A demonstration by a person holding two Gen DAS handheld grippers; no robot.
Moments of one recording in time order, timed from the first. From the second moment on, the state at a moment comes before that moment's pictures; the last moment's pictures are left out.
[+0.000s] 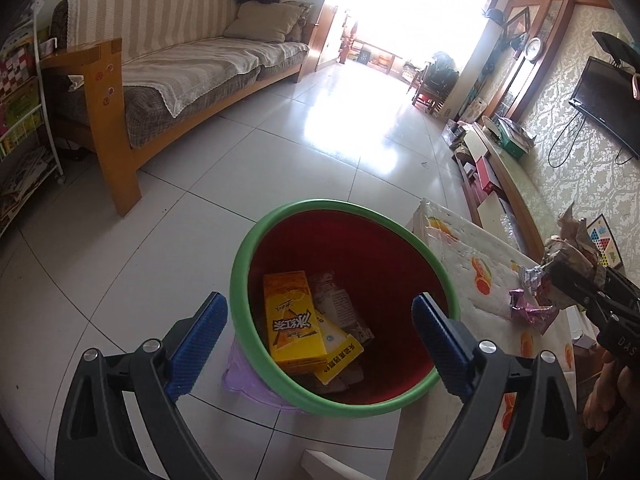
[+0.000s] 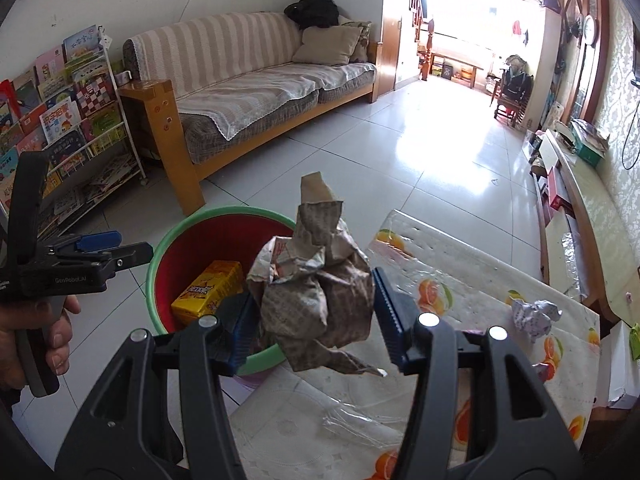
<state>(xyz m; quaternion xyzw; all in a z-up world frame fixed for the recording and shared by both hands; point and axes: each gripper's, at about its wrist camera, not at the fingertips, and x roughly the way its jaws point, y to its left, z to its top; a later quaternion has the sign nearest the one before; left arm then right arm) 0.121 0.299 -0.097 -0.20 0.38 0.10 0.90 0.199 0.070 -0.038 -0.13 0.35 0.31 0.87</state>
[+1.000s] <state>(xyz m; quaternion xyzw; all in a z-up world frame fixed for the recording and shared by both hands) 0.070 0.319 -0.085 -0.18 0.37 0.14 0.90 0.220 0.167 -0.094 -0.19 0.40 0.32 0.84</state>
